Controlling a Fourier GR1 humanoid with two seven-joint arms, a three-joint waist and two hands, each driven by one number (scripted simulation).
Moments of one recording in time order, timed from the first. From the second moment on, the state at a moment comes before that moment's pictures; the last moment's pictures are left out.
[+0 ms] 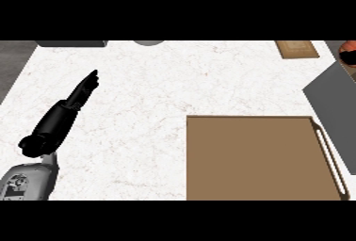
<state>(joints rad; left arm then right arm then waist) -0.20 0.23 0.05 -1.57 -0.15 -0.26 -0.06 -0.81 -0.48 -0.43 -0.98 1.23 -0.04 0.50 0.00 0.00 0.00</state>
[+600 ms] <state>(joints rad) -0.22 0.23 0.05 -1.57 -0.15 -0.26 -0.05 -0.73 -0.67 -0.53 -0.72 1.09 0.25 0.35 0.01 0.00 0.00</state>
